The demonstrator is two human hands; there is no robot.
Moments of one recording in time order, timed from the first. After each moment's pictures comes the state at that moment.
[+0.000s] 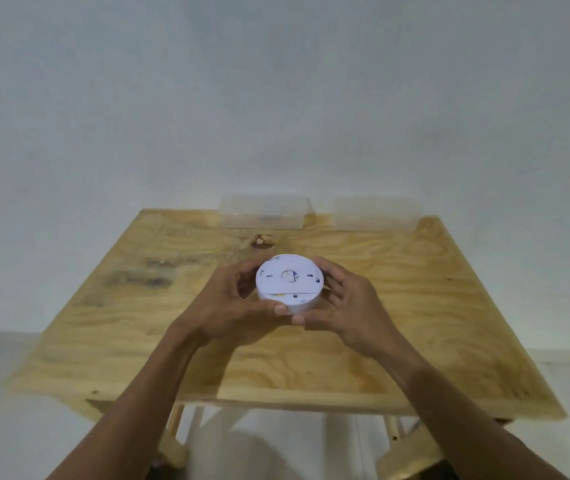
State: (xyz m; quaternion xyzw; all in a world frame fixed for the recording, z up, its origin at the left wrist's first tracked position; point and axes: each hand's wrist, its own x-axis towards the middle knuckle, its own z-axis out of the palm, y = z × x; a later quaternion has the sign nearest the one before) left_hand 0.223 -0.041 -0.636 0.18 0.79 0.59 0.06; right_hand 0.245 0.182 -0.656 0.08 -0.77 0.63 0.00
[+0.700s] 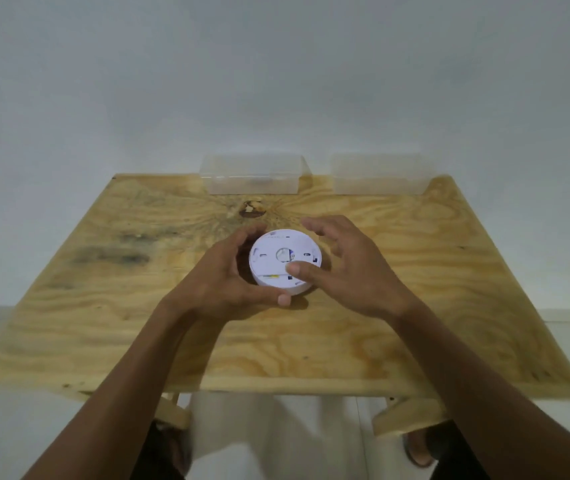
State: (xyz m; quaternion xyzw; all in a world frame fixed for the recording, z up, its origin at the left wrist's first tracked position) left_hand 0.203 -0.034 -0.649 0.17 0.83 0.52 0.10; right_hand 0.221 0.186 -0.644 0.12 -0.89 0.44 0.04
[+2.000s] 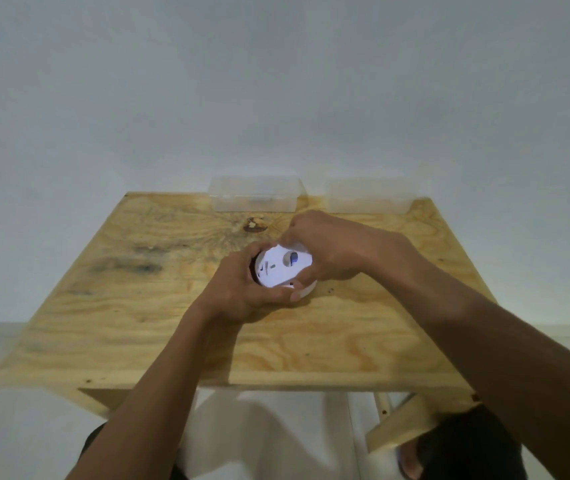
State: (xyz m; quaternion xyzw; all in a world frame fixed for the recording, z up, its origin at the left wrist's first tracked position) left_hand 0.207 -0.025 -0.656 0.15 0.83 0.53 0.05; right_hand 0.204 0.156 -0.561 0.27 -0.96 0.04 -0.08
